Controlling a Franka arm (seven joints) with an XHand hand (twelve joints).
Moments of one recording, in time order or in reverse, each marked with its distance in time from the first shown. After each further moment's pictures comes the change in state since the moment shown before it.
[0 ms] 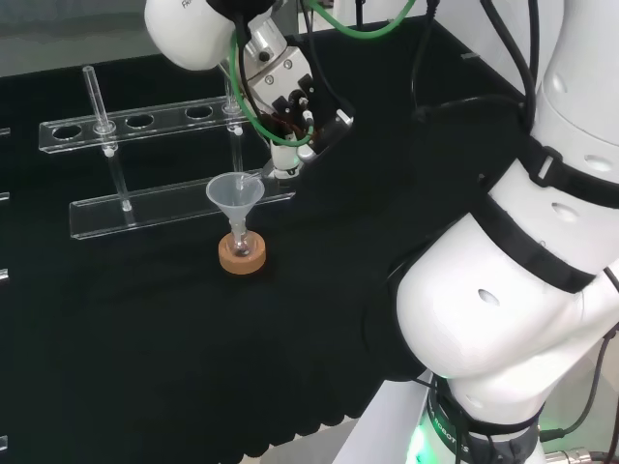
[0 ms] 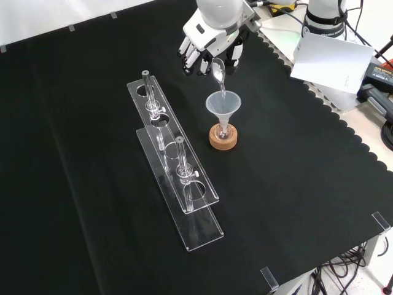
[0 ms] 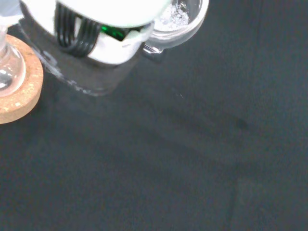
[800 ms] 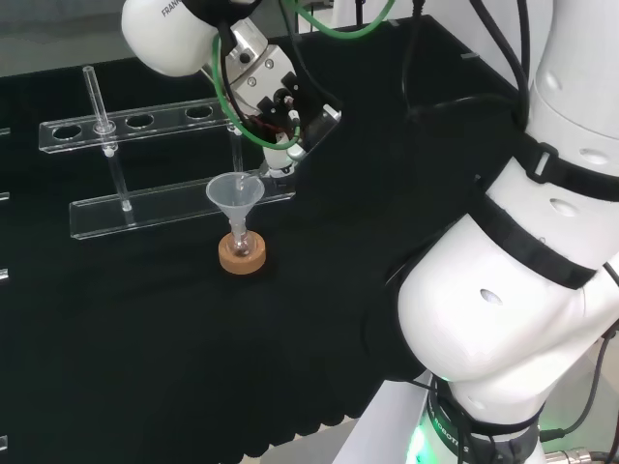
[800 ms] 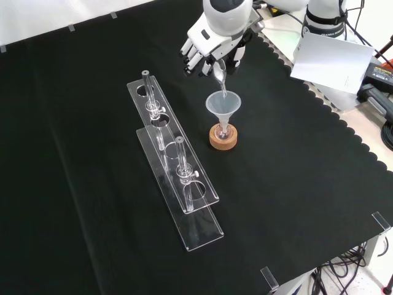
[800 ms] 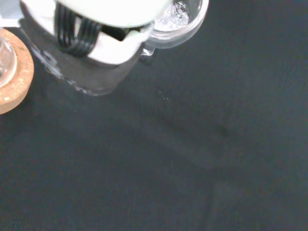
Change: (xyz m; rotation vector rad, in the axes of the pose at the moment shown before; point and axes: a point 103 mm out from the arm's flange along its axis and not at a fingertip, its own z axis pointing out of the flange) arm 0.007 -0.001 -0.012 0.008 -0.101 0.010
